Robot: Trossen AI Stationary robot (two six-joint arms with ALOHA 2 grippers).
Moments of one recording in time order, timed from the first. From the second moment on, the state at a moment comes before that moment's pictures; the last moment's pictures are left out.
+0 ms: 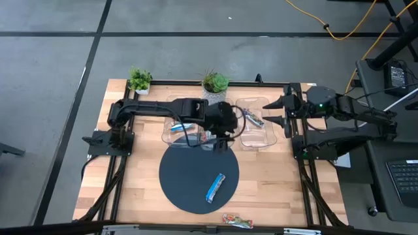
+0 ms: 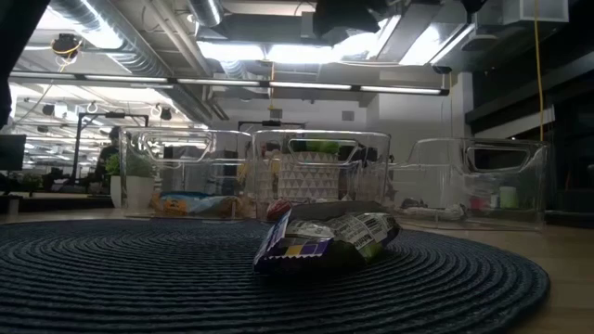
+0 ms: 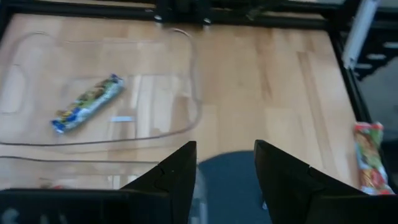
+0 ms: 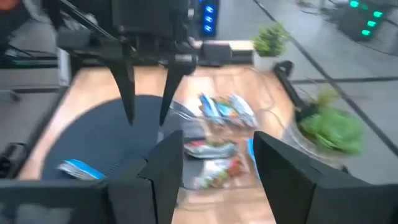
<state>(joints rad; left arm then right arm) -0.01 1.93 1.95 -0.80 0.07 -0.08 -0.09 0.77 1.05 -0.65 0.00 -0.03</state>
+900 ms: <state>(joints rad) -0.25 1.93 1.62 -0.72 0.05 -0.49 0.25 0.81 1.05 -0.62 0.18 0.06</state>
